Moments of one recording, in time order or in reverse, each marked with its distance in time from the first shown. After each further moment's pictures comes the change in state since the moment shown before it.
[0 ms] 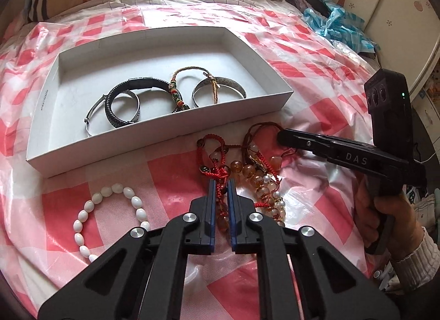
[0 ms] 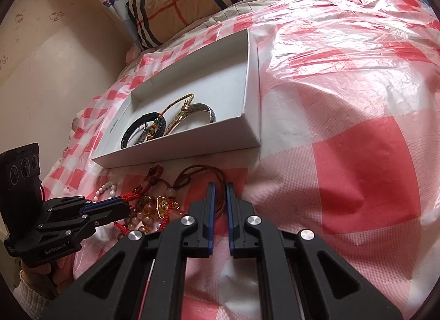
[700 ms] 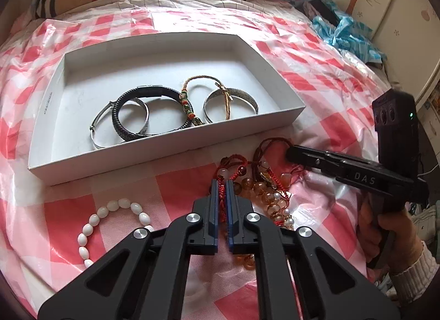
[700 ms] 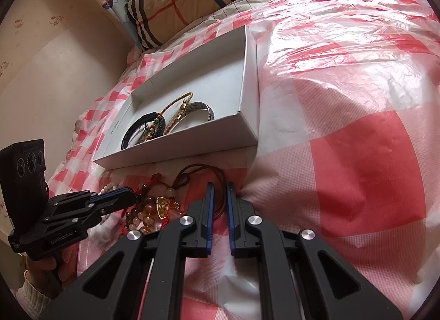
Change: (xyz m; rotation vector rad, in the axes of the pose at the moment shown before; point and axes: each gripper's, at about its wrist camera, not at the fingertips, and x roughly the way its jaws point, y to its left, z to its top) left arm 0.001 0.012 0.012 -0.063 -0.051 0.005; right arm 0.002 -0.006 -0.001 0.015 0.007 0.019
